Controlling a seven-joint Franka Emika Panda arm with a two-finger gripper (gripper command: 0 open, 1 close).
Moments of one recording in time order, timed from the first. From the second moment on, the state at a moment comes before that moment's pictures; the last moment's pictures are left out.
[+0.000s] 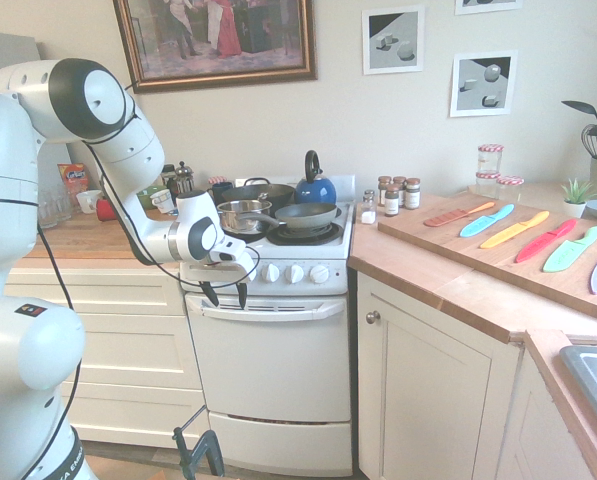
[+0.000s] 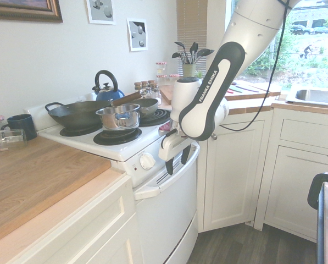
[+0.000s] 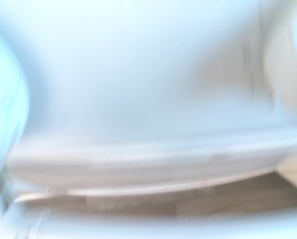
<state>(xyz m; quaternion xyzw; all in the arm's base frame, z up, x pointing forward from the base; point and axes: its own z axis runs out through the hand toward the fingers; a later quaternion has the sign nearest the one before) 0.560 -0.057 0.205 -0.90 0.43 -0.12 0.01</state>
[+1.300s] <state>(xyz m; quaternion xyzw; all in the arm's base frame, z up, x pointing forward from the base) 0.452 -0.158 0.114 -0.91 0.41 -0.08 0.00</state>
